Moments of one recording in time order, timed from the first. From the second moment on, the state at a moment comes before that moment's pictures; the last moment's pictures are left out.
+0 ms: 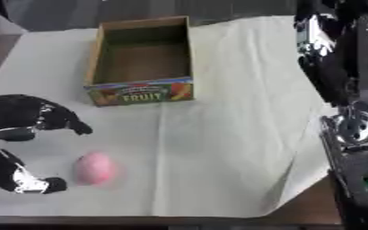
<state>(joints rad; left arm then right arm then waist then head) -0.48 0.85 -0.46 -1.99 -0.47 -0.08 -0.68 -0.36 -0.30 0.06 -1.98 0.21 -0.06 -0.25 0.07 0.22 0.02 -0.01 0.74</state>
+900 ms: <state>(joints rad) -0.49 0.80 -0.51 -1.97 -0.51 0.10 -0.75 -0.36 -0.30 0.06 -1.98 0.21 -0.06 -0.23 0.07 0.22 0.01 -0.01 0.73</state>
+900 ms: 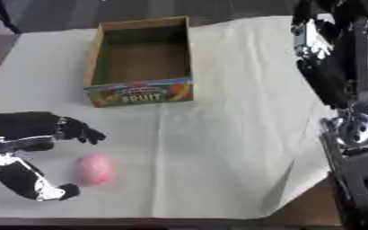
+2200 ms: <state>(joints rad) -0.51 0.72 -0.55 -1.71 -0.66 0.02 -0.73 -0.36 -0.30 0.07 -1.98 0.20 -0.06 -0.22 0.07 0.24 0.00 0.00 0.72</state>
